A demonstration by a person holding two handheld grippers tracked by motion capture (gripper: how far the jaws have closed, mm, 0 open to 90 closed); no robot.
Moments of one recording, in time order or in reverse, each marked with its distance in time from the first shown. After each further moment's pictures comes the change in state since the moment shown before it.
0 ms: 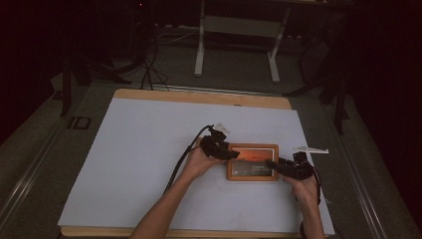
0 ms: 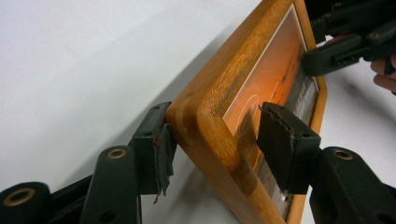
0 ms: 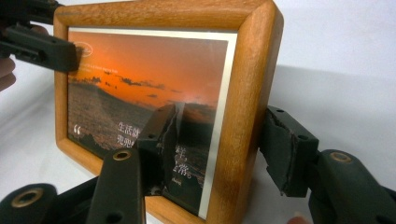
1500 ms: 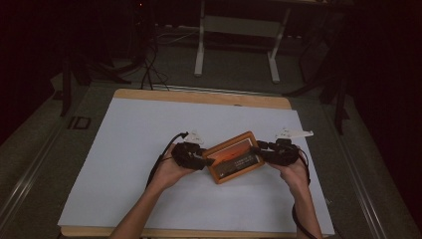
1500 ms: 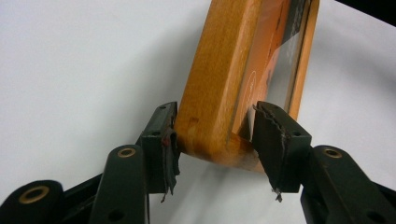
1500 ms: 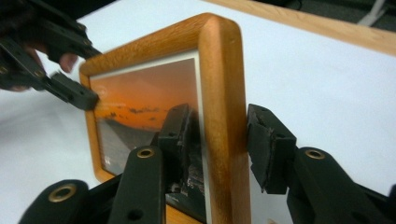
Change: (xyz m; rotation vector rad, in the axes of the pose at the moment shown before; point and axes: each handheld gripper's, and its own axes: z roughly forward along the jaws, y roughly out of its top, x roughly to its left) left arm -0.001 -0.048 -0.076 -0.005 0.066 0.090; right arm 0.064 0.059 0.008 -0.051 0.126 -0.339
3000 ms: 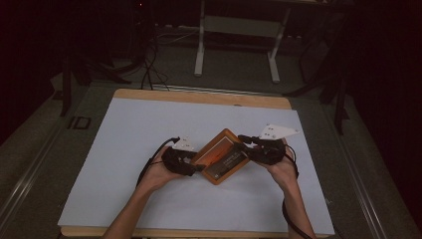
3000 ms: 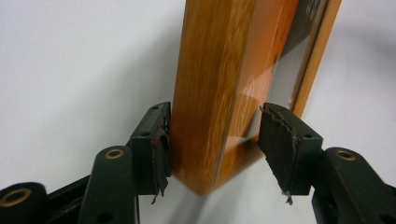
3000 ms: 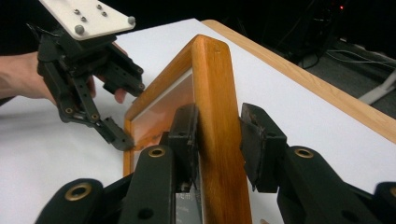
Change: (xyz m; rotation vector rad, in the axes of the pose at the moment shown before) left arm 0.009 -0.026 -0.010 -0.005 -0.020 0.091; right arm 0.053 0.038 0.009 -0.085 0.059 -0.239
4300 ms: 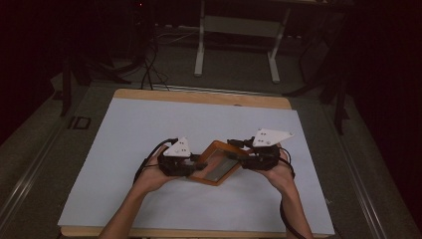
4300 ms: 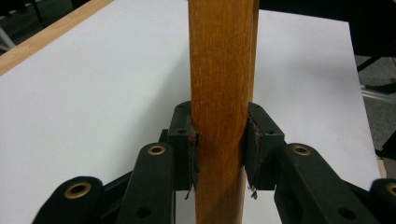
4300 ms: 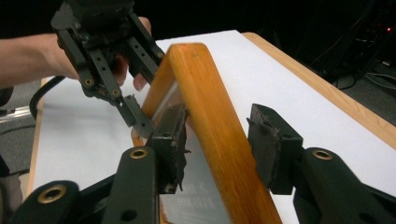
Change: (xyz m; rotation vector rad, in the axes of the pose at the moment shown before) left arm -0.028 0.016 -0.037 -0.120 -0.045 0.171; right arm 0.024 0.012 0.002 -0.016 0.129 -0.097
